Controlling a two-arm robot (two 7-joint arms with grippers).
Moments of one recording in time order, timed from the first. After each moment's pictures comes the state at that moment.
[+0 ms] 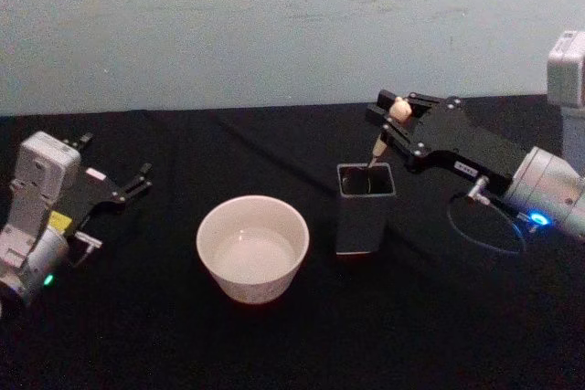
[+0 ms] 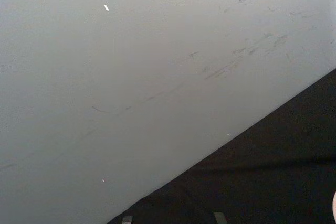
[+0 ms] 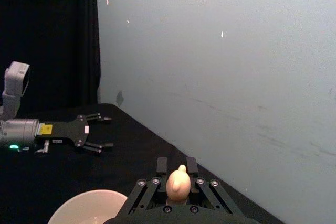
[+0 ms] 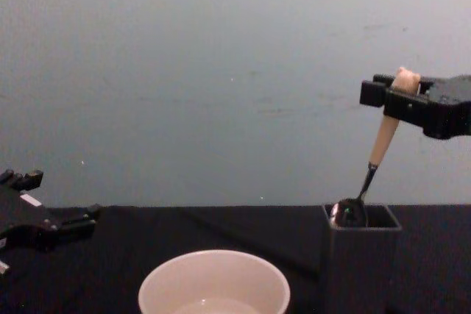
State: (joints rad) left arm -0.20 0.60 0.45 -1.41 -0.25 -0.12 0.03; right arm 0.26 0.57 -0.36 -1.62 0.55 -0.03 0.57
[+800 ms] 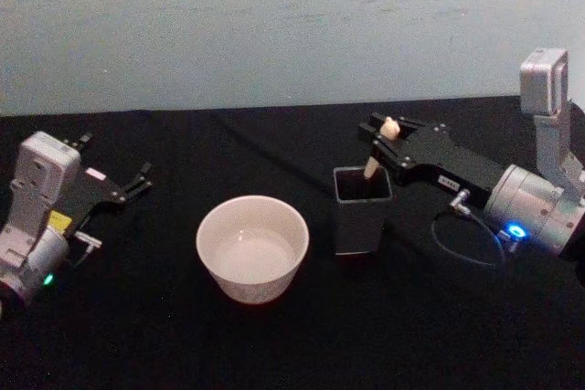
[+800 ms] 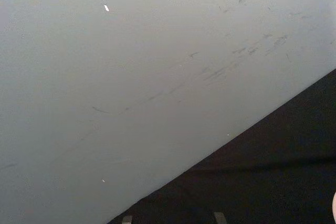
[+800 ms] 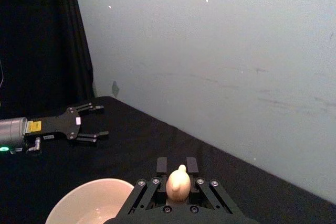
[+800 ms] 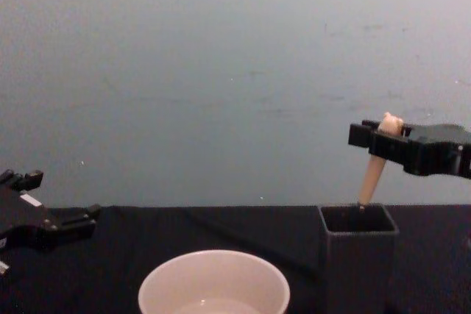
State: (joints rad) left arm -0.20 0.60 0.45 -1.41 -0.25 -0.12 0.03; right arm 0.27 0.52 -0.39 -1.52 0.60 0.03 0.54
